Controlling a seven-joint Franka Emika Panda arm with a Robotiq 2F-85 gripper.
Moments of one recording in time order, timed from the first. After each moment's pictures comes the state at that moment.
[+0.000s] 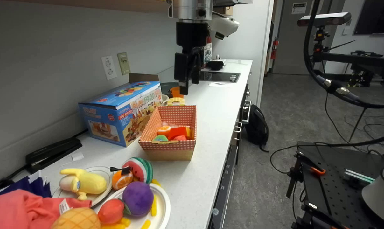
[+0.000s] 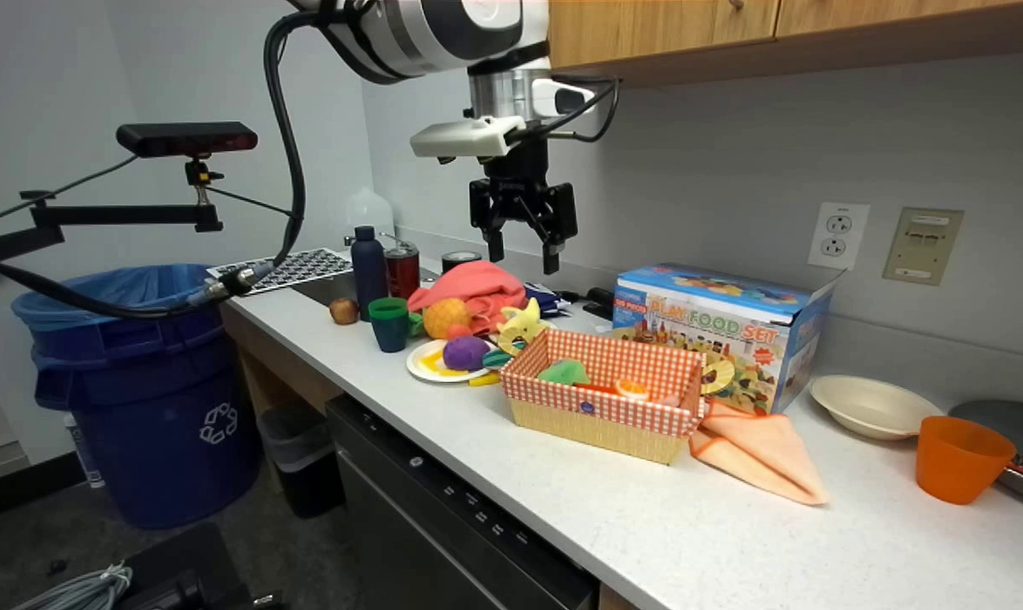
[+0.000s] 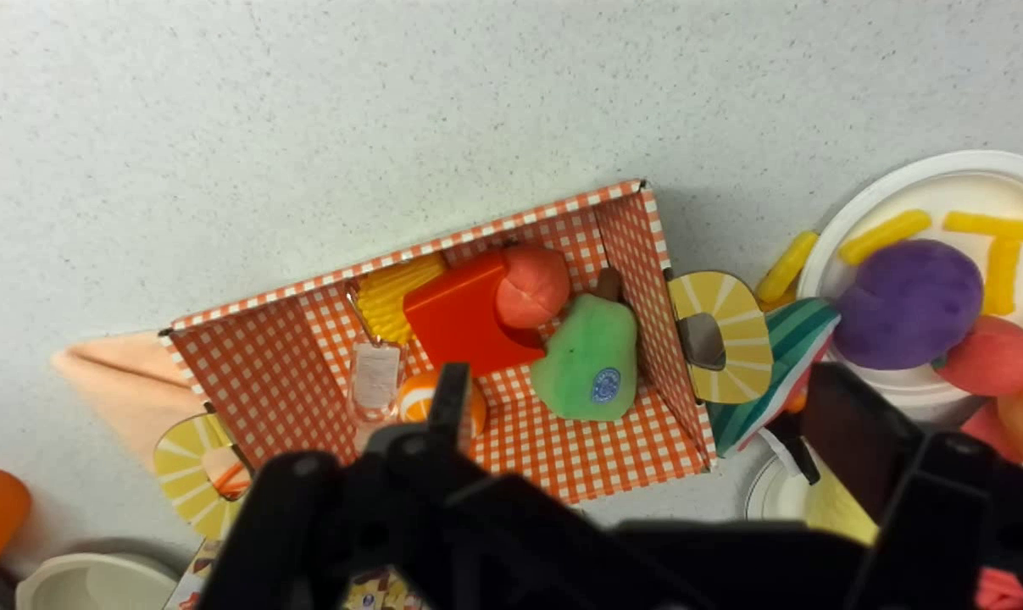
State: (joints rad) arm 0.02 -0.04 0.07 -2.05 -0.03 2.12 0.05
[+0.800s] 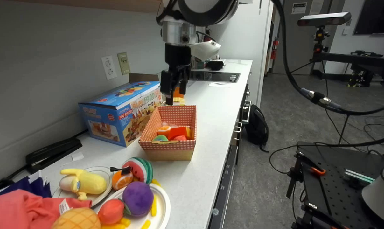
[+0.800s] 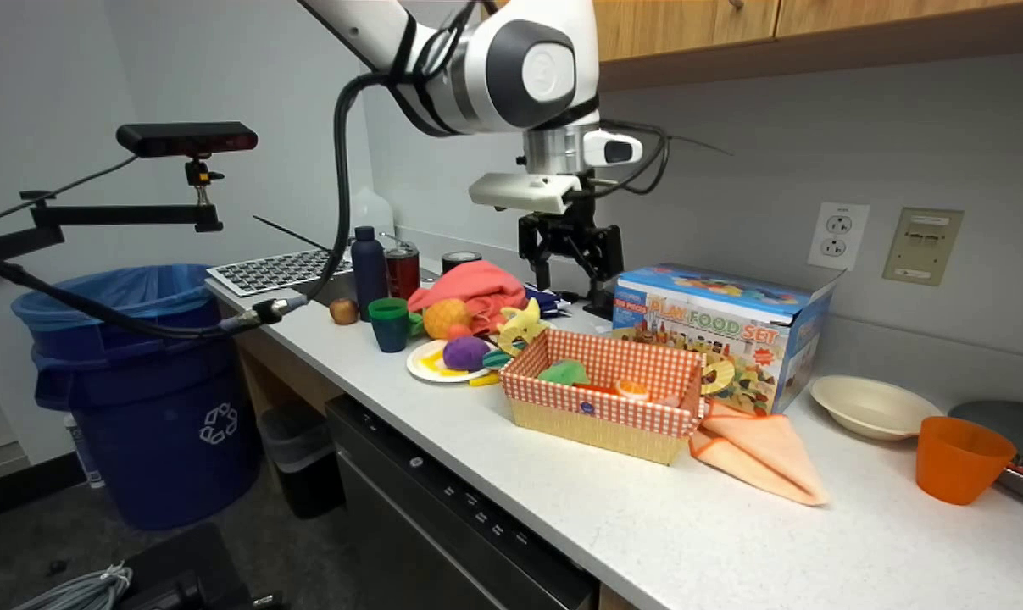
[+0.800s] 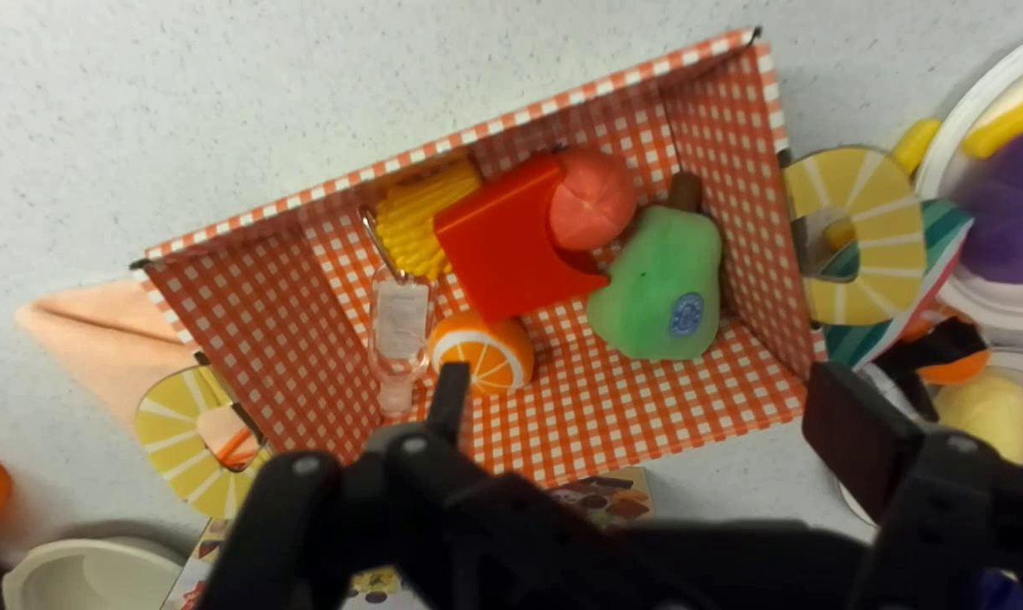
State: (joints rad) arm 0.01 0.15 0.02 -1.96 -0.02 2.27 0.03
